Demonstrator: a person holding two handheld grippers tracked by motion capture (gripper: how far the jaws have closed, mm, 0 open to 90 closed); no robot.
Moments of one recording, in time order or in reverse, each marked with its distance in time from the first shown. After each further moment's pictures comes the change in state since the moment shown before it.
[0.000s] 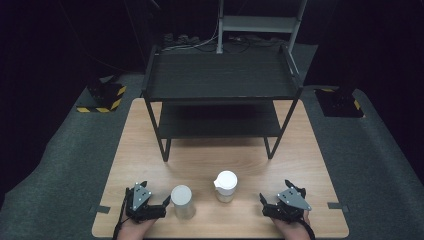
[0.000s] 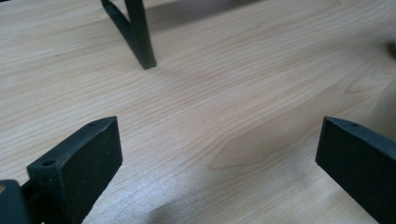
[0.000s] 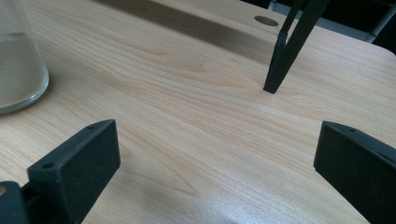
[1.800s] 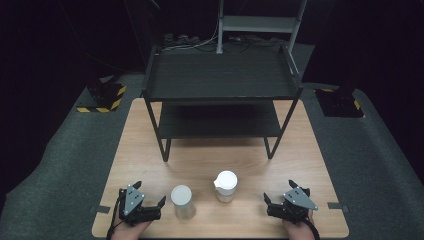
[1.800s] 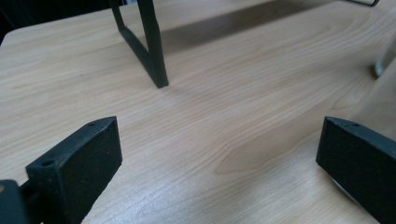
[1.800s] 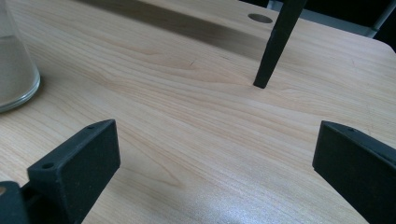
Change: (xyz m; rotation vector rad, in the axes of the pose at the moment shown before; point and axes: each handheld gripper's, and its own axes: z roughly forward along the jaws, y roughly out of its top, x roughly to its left) left arm -0.001 -0.001 -0.027 -0.074 0.030 -0.025; right arm -0.012 -0.004 -0.004 -0.003 0.005 0.031
